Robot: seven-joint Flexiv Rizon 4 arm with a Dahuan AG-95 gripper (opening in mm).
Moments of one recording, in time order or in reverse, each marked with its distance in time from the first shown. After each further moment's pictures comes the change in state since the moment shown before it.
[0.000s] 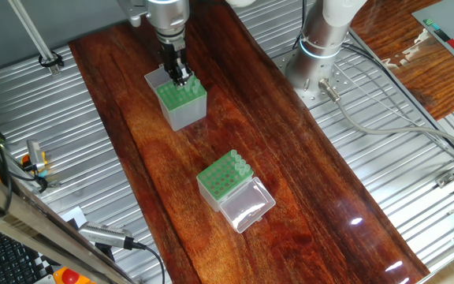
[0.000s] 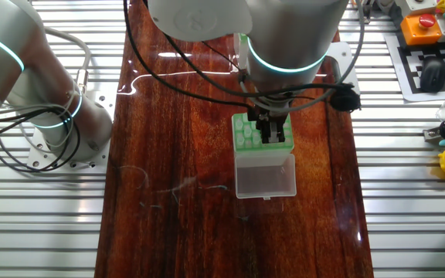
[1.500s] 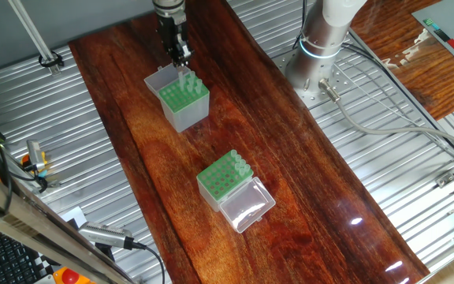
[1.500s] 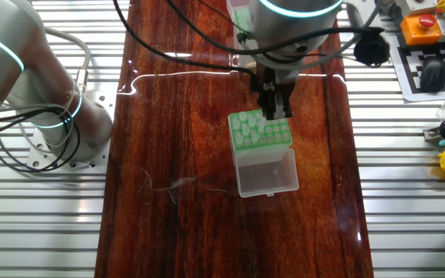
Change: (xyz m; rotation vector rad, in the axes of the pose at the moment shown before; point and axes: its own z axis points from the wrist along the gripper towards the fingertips) arm 0.006 0.011 -0.093 -0.010 0.019 -0.041
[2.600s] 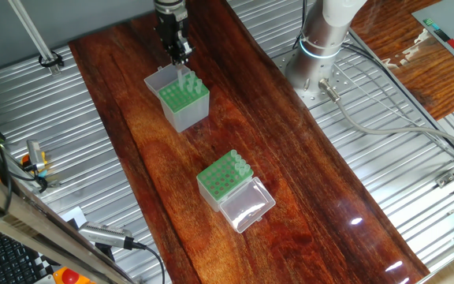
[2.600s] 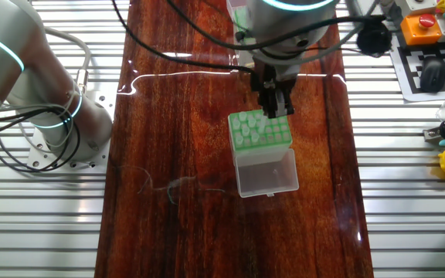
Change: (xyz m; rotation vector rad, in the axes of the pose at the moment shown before) arm 0.002 0.000 -0.003 0.017 -0.027 -0.073
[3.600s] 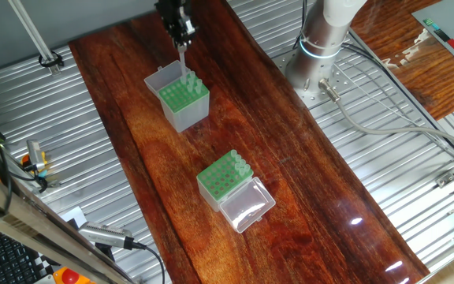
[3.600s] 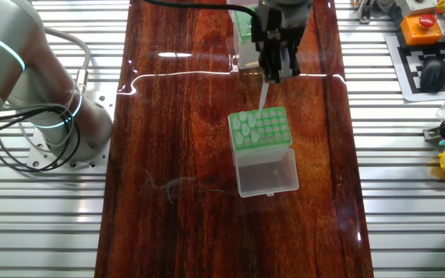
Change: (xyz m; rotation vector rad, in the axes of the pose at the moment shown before) arm -0.003 0.022 -0.074 0.000 0.005 0.072
